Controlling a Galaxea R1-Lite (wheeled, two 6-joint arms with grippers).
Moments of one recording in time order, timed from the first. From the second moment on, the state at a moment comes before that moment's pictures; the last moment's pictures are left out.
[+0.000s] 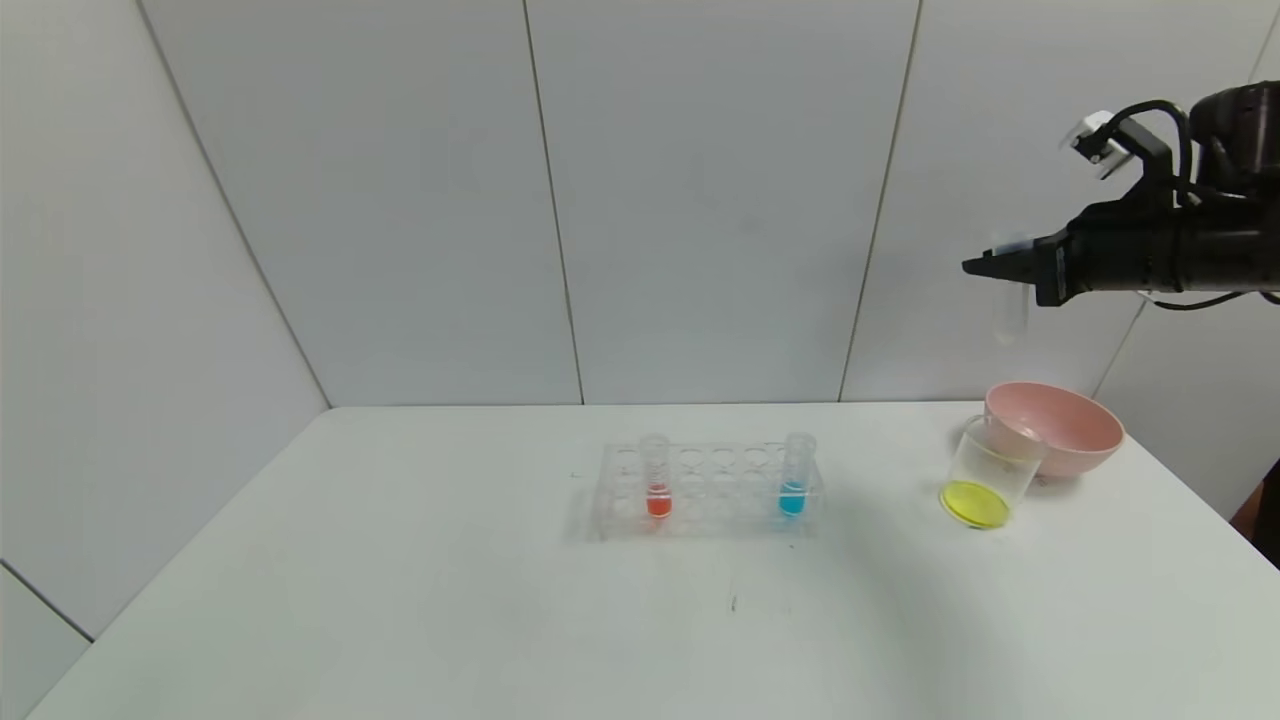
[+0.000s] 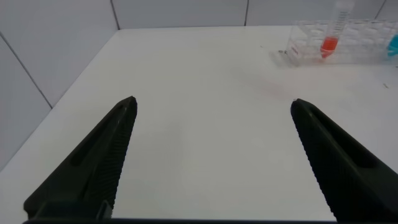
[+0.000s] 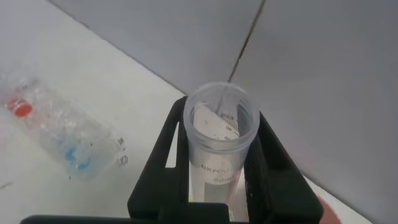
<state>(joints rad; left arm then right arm) 0.00 0.00 0.00 0.00 0.00 0.00 -0.06 1.93 -1.68 0.07 0.55 -0.30</state>
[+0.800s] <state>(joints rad) 0.00 0.00 0.00 0.00 0.00 0.00 -0.30 1.79 -0.99 -0.67 0.56 -0.09</state>
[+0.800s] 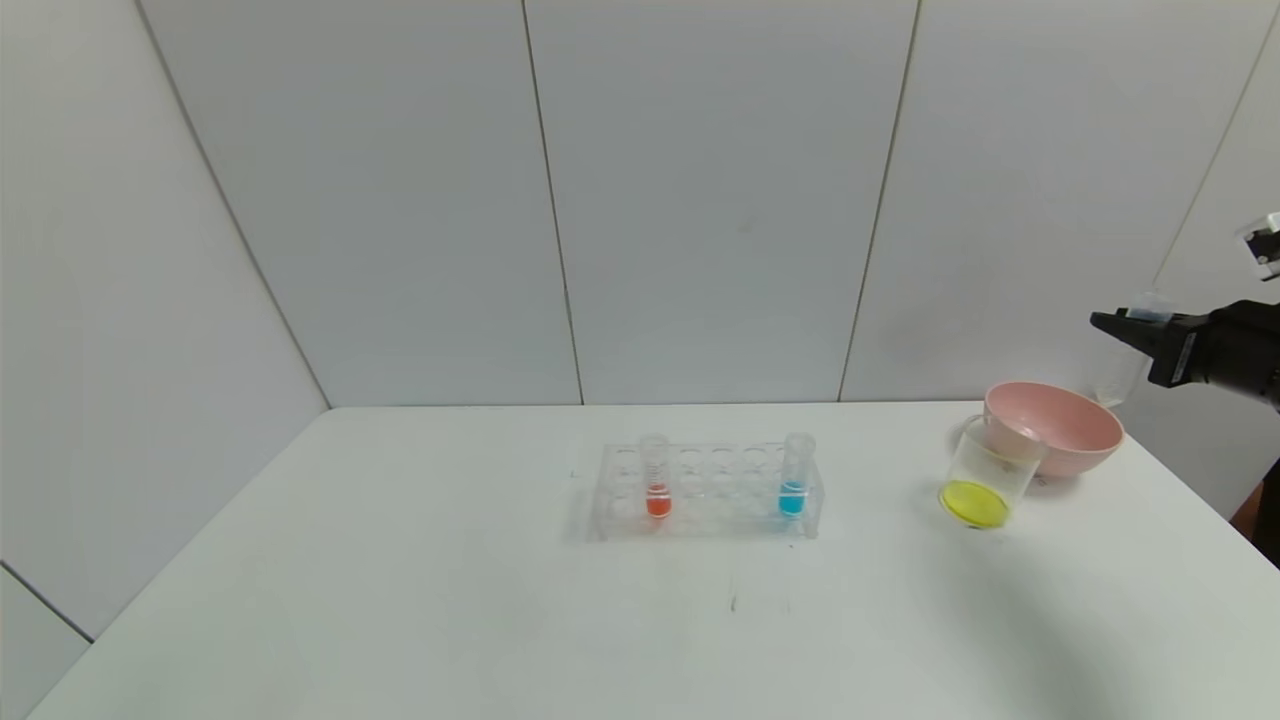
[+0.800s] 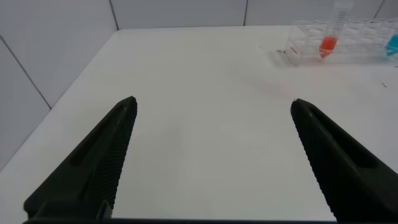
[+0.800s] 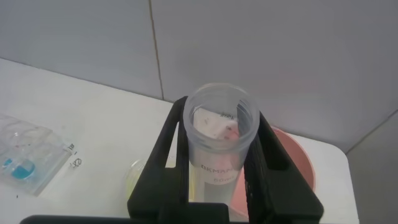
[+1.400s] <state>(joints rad) 0.00 0.00 0.00 0.00 0.00 0.00 -0.30 2.04 -1.14 -0.77 0.48 -0.09</state>
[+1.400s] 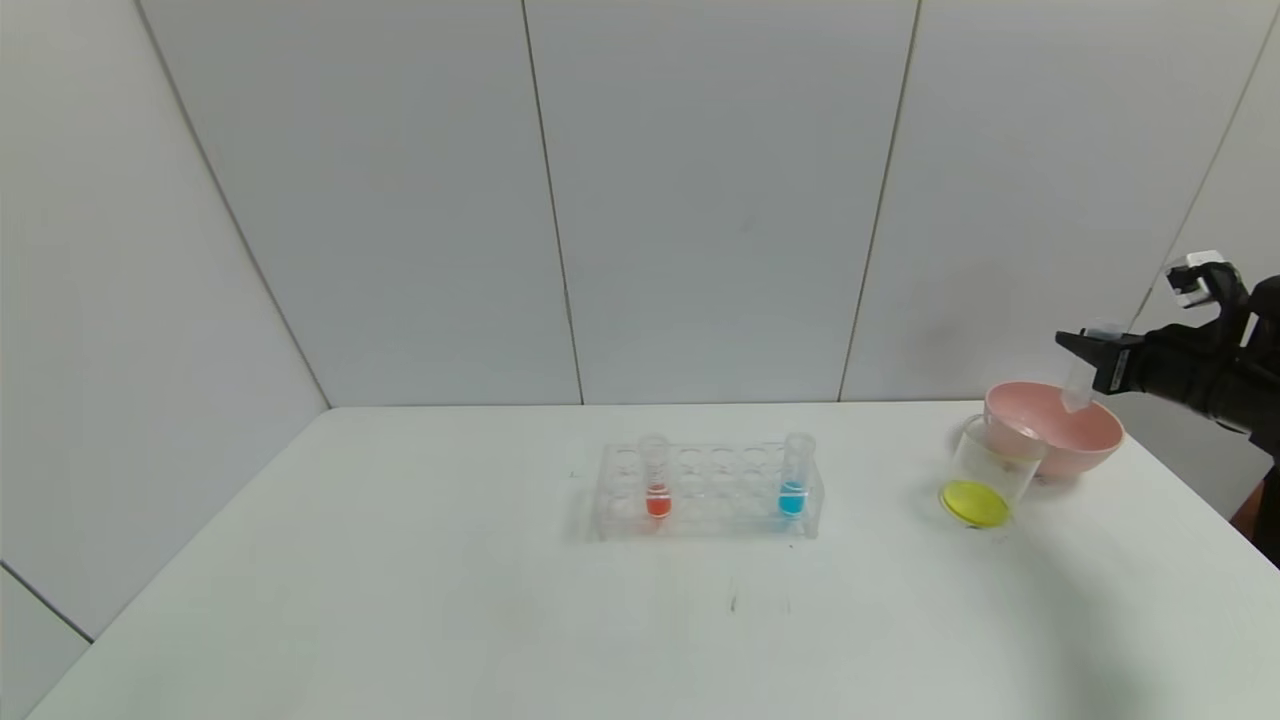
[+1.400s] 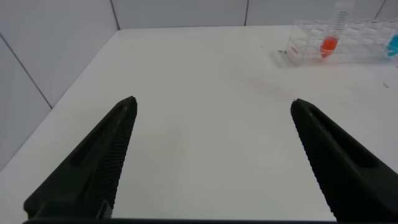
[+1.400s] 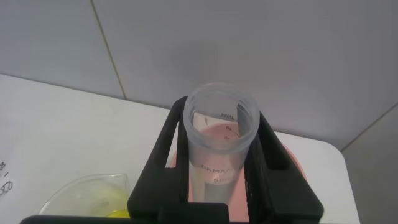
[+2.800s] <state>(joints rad) 0.00 0.00 0.00 0.00 0.00 0.00 -0.20 2.29 -1.40 -0.80 0.28 -0.02</state>
